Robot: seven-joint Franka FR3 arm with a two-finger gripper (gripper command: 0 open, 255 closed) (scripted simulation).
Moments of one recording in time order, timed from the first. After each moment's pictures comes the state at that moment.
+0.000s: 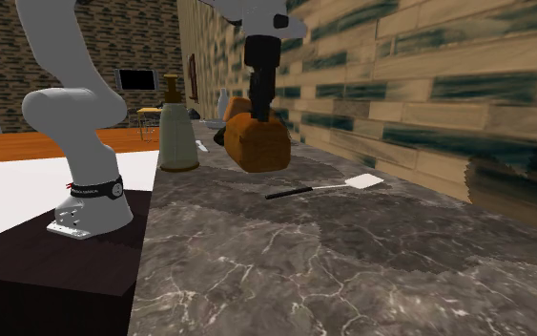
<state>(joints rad) 0.00 -0.18 -0.06 -2.14 -0.06 1.91 -0.41</state>
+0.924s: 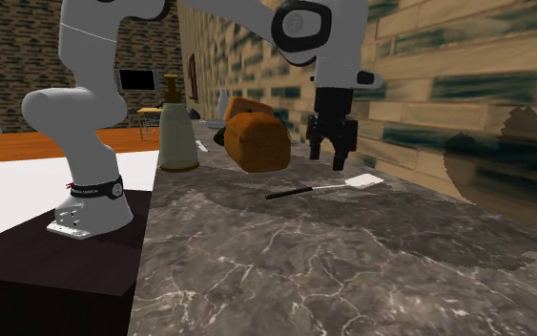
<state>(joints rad) -0.01 0.35 -0.05 -1.72 -0.02 2.01 -0.56</state>
